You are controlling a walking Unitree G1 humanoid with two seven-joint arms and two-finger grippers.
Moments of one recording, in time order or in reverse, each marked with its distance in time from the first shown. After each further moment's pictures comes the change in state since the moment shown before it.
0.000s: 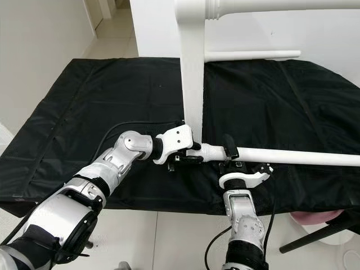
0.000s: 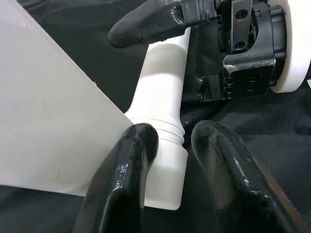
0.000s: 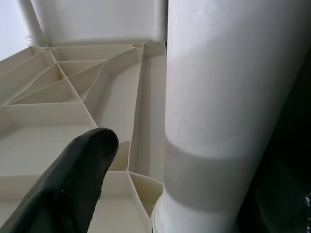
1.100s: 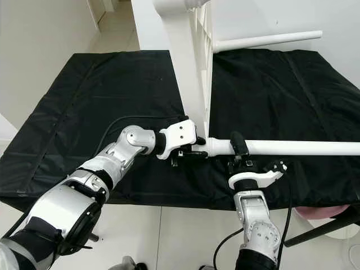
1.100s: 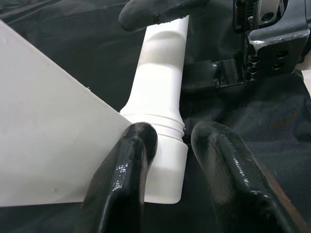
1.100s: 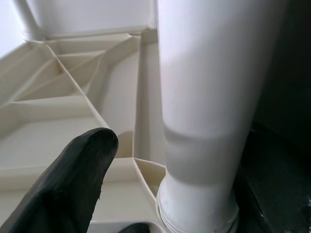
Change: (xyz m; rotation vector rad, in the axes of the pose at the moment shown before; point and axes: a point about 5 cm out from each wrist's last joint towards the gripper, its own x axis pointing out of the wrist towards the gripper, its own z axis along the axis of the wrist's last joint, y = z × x) left arm 0.003 0.008 0.010 0.031 -0.031 -0.004; right arm -0.010 0.029 0.016 -0.074 -0.004 -0.007
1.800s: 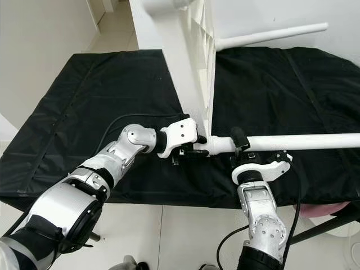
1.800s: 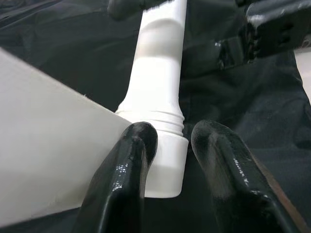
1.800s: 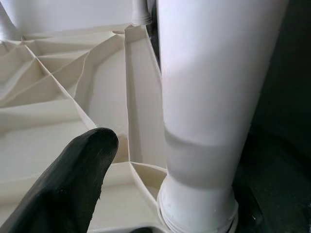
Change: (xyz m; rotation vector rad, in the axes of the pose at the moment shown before) left arm 0.001 0.004 0.006 0.024 -0.014 0.002; right arm 0.000 0.028 0.006 -0.081 -0.022 -0.080
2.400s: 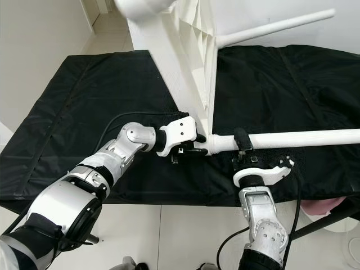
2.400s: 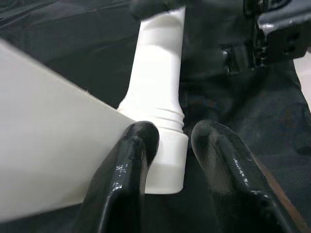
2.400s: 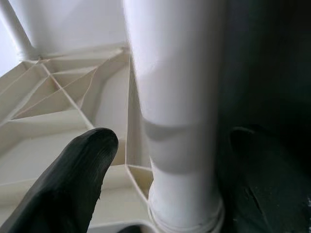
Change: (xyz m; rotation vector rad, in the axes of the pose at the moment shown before) left arm -0.001 0.001 -0.001 -0.003 0.008 0.001; right arm -0.004 -0.028 0.003 0.075 -0.015 0.031
